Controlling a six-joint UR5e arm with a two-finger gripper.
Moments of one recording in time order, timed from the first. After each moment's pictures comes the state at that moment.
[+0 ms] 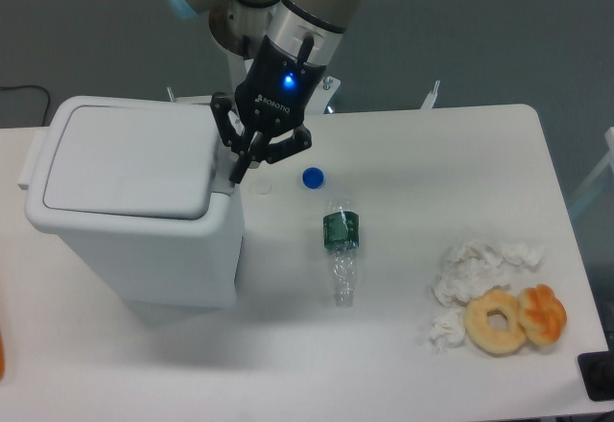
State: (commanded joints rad) arm 2.52 -1.57 -1.71 -1.20 0.92 0.54
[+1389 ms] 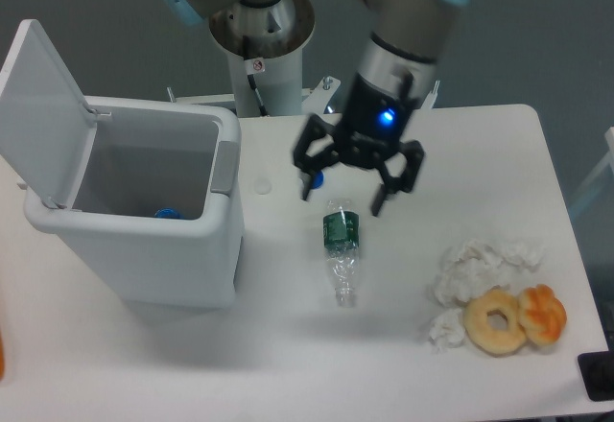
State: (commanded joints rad) arm 2.68 -1.85 -1.53 -1.18 1.13 0.68
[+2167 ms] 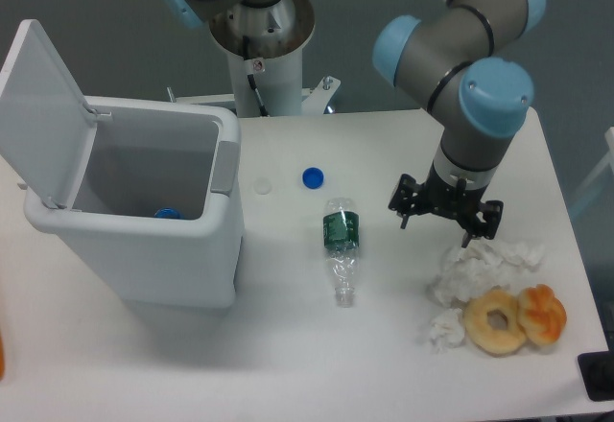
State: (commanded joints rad) arm 2.70 -2.01 -1.48 -1.17 1.56 1.23
